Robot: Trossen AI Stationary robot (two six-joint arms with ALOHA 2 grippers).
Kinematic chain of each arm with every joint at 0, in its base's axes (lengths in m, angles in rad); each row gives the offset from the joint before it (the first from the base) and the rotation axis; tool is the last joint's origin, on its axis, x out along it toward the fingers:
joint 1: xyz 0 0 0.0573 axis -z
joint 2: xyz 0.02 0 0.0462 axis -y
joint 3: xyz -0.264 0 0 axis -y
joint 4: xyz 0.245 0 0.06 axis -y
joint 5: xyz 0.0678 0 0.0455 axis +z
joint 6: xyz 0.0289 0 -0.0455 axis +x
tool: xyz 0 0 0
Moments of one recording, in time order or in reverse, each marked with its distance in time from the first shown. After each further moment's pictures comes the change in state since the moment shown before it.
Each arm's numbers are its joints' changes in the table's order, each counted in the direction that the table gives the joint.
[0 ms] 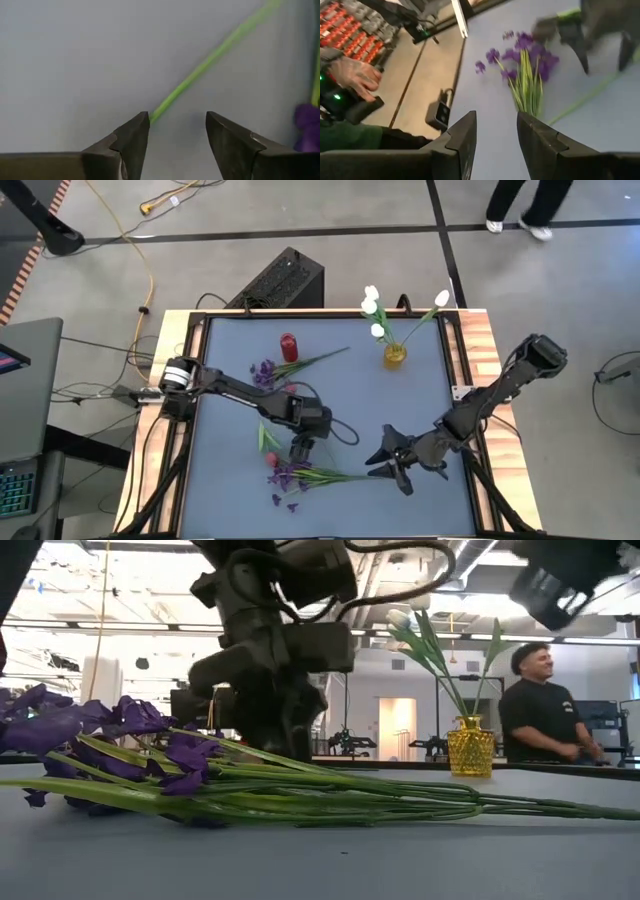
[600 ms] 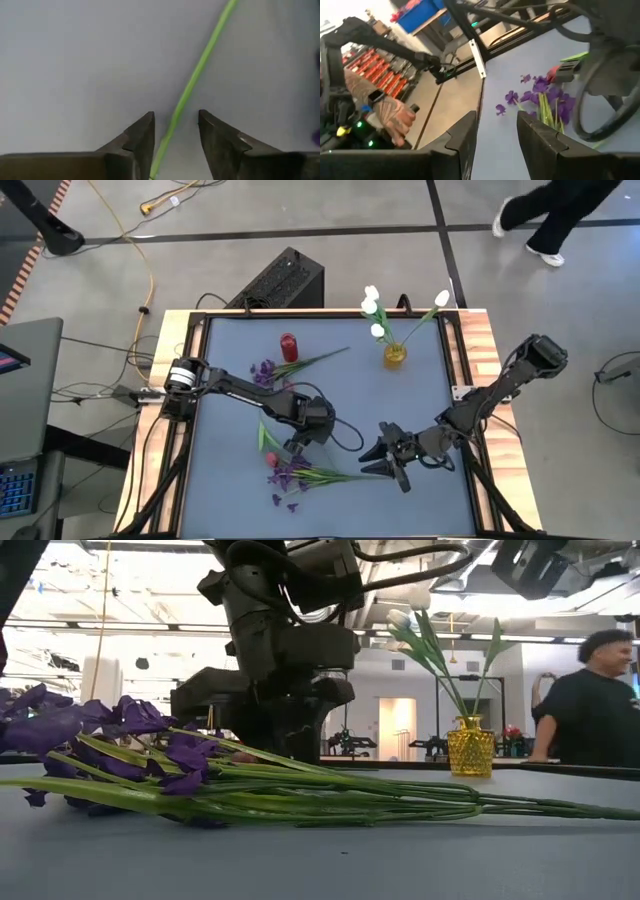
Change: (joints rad) left arm -0.018 -0.042 0.053 -0.100 0.037 0.438; right arm 0.017 0.000 0.000 0.197 -0.041 0.015
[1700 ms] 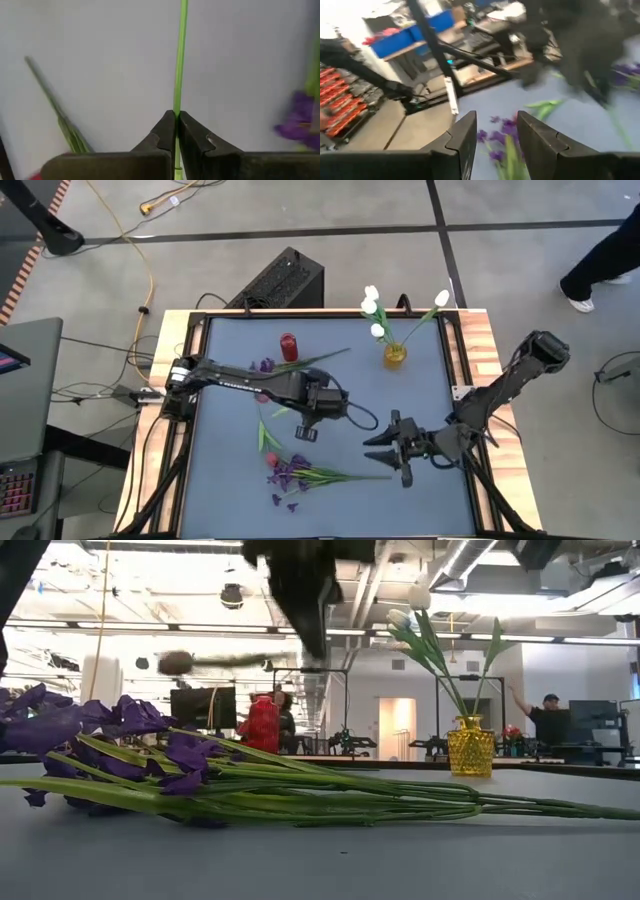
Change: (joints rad) left arm 0.004 0.005 0.547 -0.596 0.194 -0.415; right arm -0.048 0.089 0.000 -0.010 -0.289 -0.180
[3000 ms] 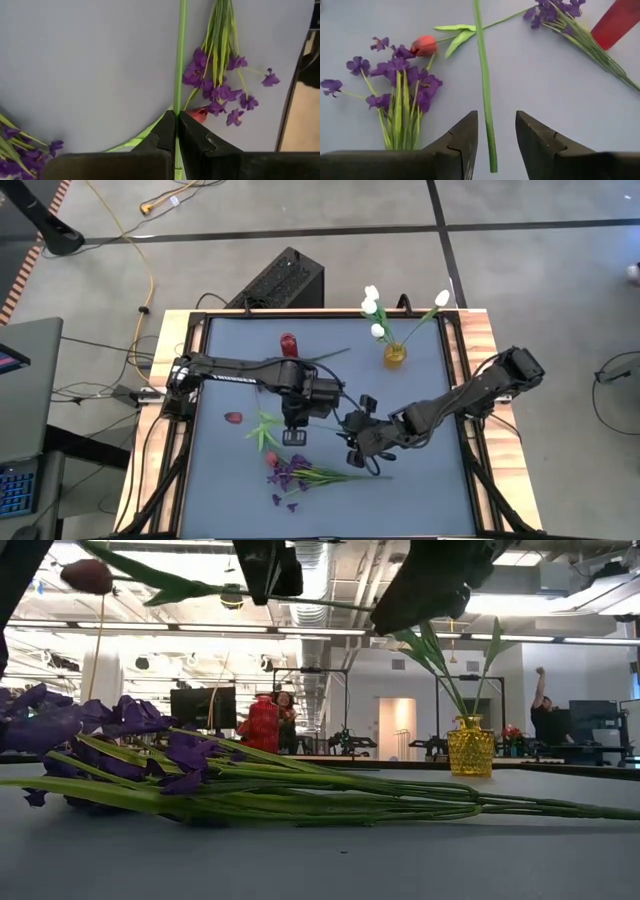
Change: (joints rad) left arm -0.027 -0.005 0.173 -0.343 -0.384 -0.184; right arm 0.254 -0.380 0.441 -0.715 0.109 -0.044
